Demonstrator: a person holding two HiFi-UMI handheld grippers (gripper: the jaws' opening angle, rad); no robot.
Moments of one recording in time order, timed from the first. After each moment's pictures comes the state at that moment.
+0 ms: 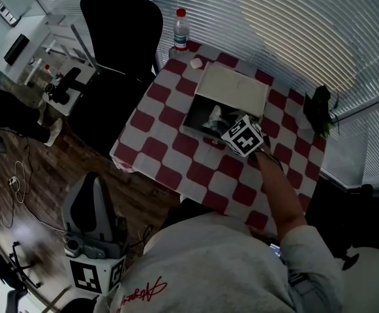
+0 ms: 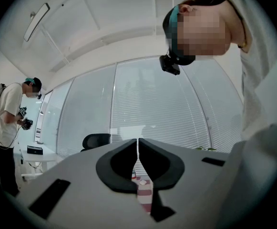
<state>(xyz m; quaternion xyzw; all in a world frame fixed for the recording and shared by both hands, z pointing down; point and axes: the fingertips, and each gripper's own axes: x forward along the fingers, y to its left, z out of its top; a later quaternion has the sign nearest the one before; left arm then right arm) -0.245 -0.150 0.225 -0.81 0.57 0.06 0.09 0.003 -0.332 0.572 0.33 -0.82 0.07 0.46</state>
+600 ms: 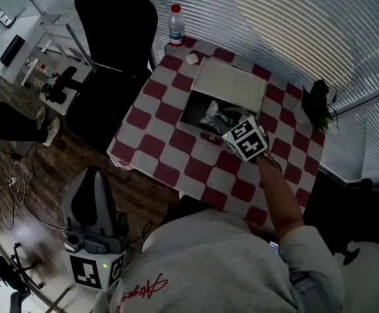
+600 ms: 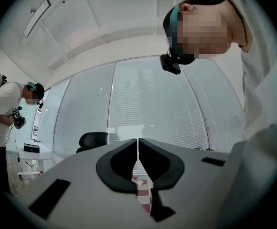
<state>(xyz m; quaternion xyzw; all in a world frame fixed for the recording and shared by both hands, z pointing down) -0.237 -0.157 0.236 -0.82 0.56 0.05 0.08 0.002 -0.325 0.540 0.37 -0.84 0.07 0.38</state>
